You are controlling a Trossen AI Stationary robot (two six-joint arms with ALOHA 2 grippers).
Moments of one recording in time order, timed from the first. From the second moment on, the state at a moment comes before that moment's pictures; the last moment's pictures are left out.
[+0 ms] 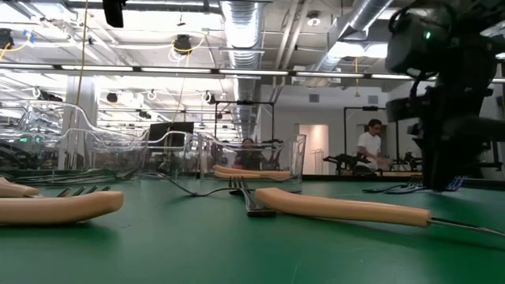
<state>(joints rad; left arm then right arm) -0.20 0.60 0.54 0.30 -0.58 -0.38 0.13 1.29 0.56 -0.62 0.20 0.37</state>
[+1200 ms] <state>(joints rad) -0.20 0.56 0.54 0.30 -0.55 -0.34 0.10 1.38 0.68 -0.60 0.21 0.54</state>
